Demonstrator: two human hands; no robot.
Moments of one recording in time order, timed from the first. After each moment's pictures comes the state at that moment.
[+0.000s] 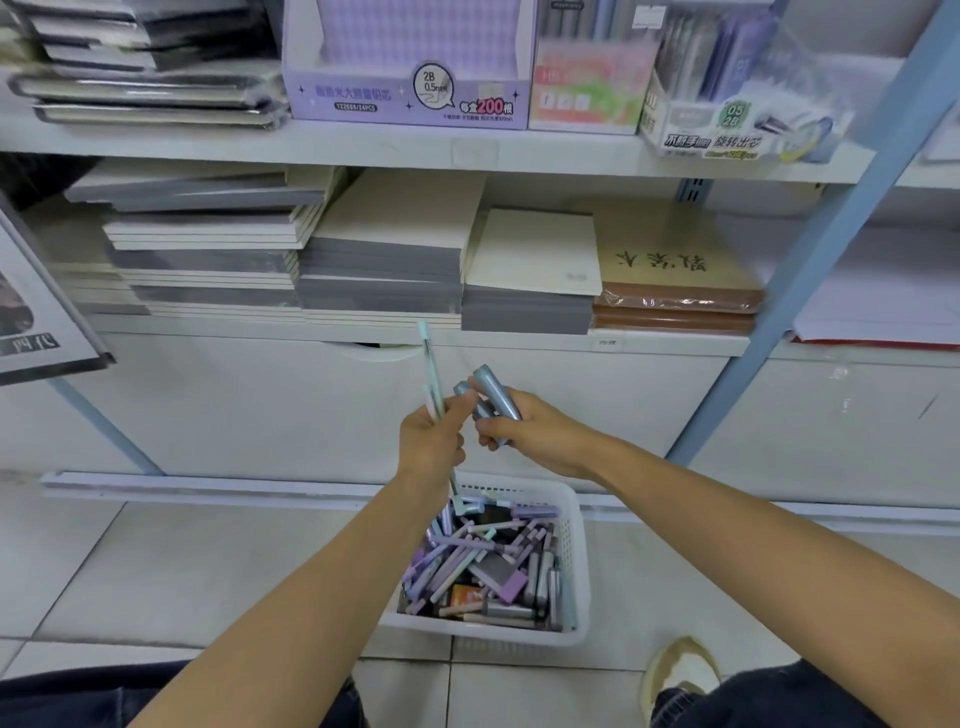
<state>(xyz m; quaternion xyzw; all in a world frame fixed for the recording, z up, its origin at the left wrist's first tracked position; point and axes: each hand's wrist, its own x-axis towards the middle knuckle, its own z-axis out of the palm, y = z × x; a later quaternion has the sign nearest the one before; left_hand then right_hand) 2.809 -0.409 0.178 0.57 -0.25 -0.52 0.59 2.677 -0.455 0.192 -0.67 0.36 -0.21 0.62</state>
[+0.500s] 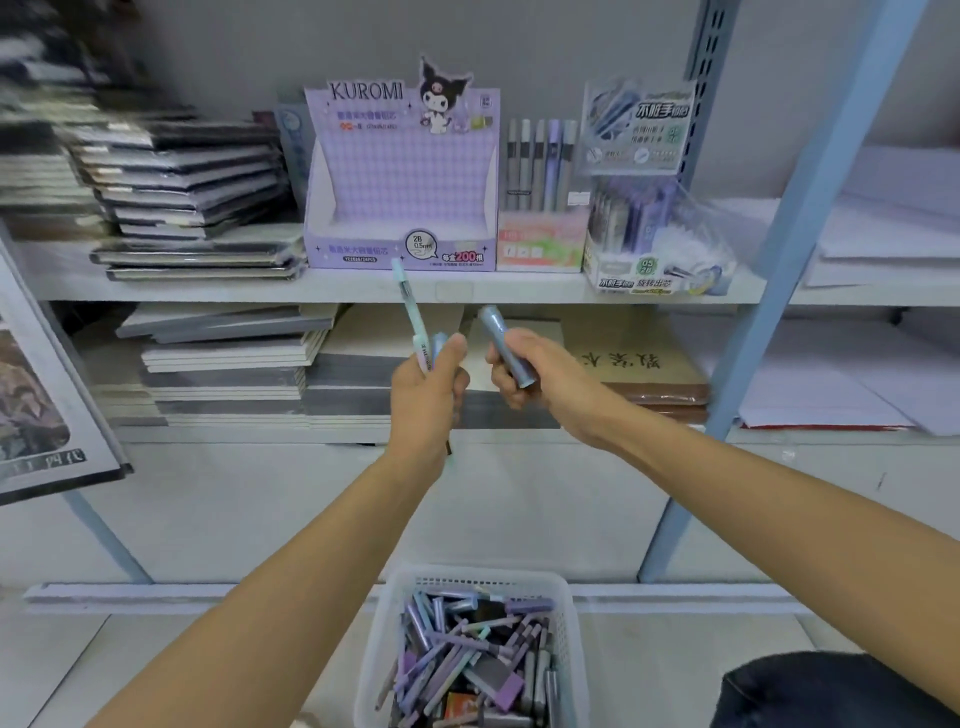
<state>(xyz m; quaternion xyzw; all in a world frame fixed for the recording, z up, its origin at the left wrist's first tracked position) 2.800 -0.434 0.324 0.49 -0.39 -0.42 0.66 2.662 -0.466 0.346 -0.68 0.34 -0.37 0.54</state>
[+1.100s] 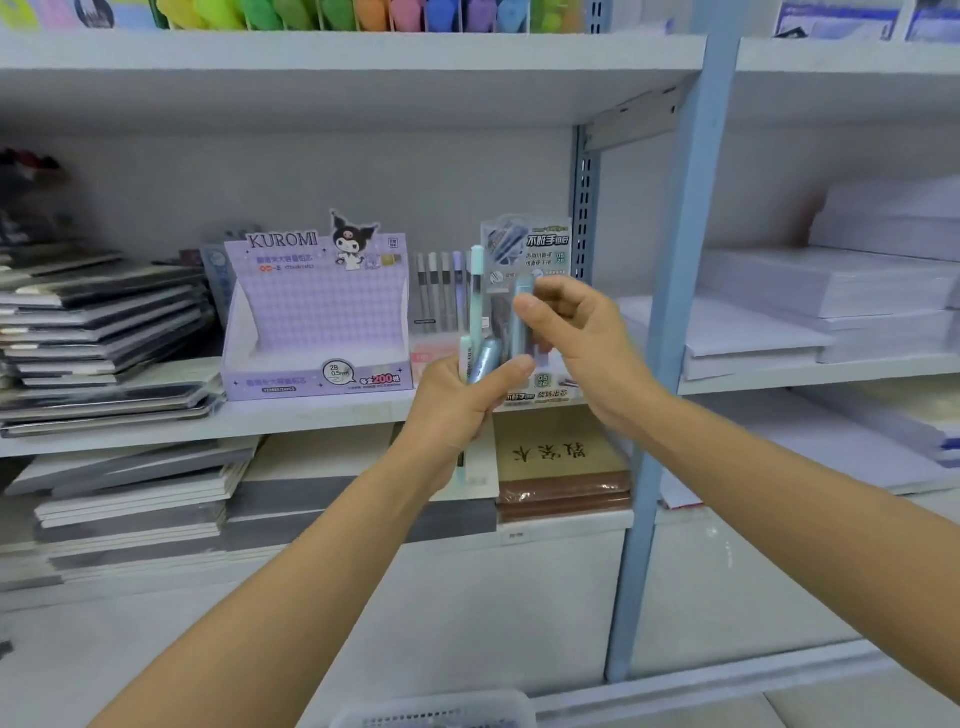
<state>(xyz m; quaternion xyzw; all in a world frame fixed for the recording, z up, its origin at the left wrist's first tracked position) 2.722 -0.458 0.432 0.39 -0.60 -0.43 0.55 2.576 -0.470 0.466 -0.66 0.29 -0.60 0.34</state>
